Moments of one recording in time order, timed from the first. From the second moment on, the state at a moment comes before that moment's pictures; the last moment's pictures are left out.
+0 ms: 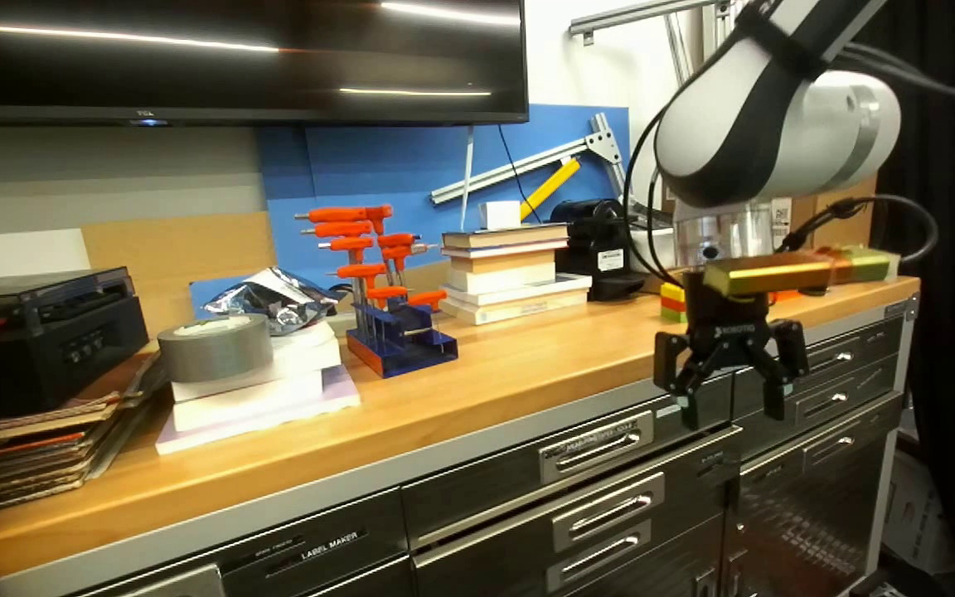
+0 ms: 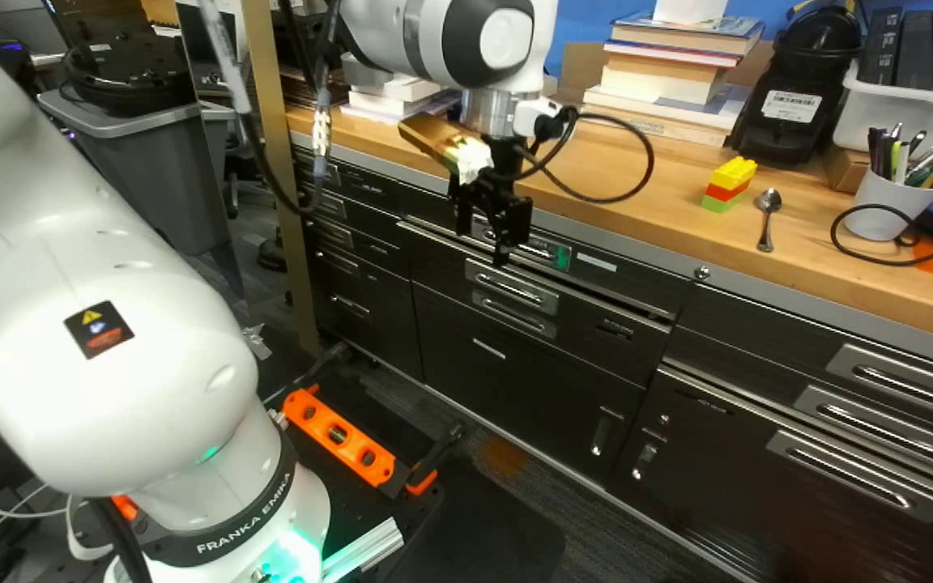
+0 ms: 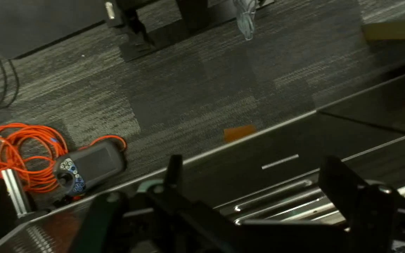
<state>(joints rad) -0.07 -0.23 0.03 -2.60 0.01 2.23 0.27</state>
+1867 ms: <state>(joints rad) 0.07 -0.83 -0.13 -2.56 0.05 1.76 -0.28</state>
